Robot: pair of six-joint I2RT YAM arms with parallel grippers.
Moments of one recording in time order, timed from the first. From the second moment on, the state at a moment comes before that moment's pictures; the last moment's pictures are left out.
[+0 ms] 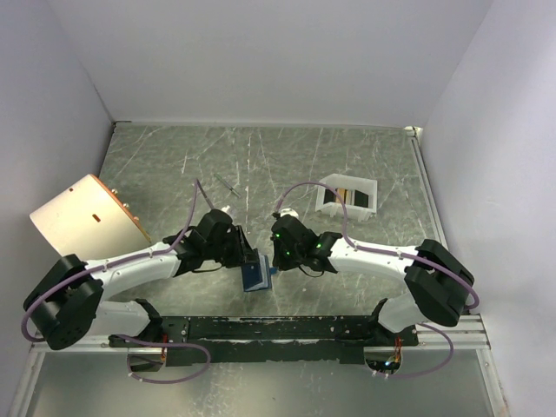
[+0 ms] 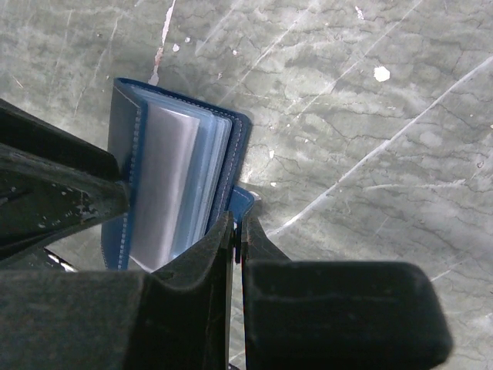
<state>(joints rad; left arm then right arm) -0.78 1.26 0.57 -0.09 0.14 -0.97 0.96 1.44 0.76 -0.24 0.08 0.61</state>
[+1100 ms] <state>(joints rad) -0.78 1.31 0.60 -0.12 0.10 -0.91 0.96 1.44 0.77 -0.26 0.08 0.60</state>
